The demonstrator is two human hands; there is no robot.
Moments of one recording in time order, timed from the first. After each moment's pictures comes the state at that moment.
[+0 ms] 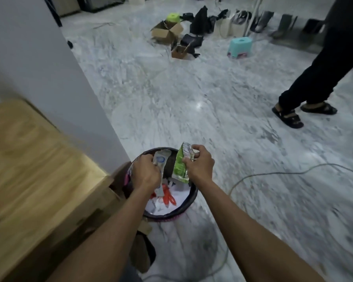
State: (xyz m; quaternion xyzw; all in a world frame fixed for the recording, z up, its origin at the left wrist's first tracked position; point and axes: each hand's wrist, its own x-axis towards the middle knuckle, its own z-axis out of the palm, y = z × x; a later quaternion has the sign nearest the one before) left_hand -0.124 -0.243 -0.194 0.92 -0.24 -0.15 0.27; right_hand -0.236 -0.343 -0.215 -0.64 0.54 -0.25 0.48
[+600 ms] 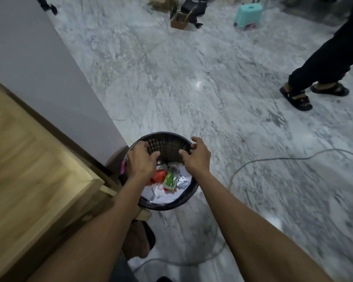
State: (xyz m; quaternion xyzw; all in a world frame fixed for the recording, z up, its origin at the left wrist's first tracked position) left_hand -0.096 -0.256 -0.238 0.91 -0.22 -0.18 0.31; right_hand -0.206 -0.355 -0.273 -0.65 0.56 -0.18 0.48
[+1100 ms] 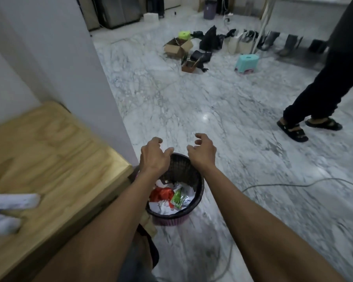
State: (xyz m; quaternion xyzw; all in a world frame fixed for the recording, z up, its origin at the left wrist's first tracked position) left_hand -0.129 -0.227 -0.125 0.87 -0.28 -0.15 0.37; right_hand -0.223 -0.332 -0.149 -0.69 0.49 -0.26 0.47
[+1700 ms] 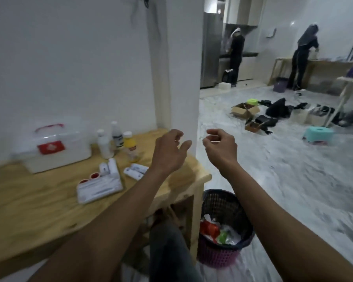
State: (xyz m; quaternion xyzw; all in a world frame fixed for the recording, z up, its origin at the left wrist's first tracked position) left_hand -0.131 -0.019 0.037 0.84 -0.28 0.11 0.45; right_hand -0.197 -0.154 0.034 -0.76 0.25 -0.34 0.50
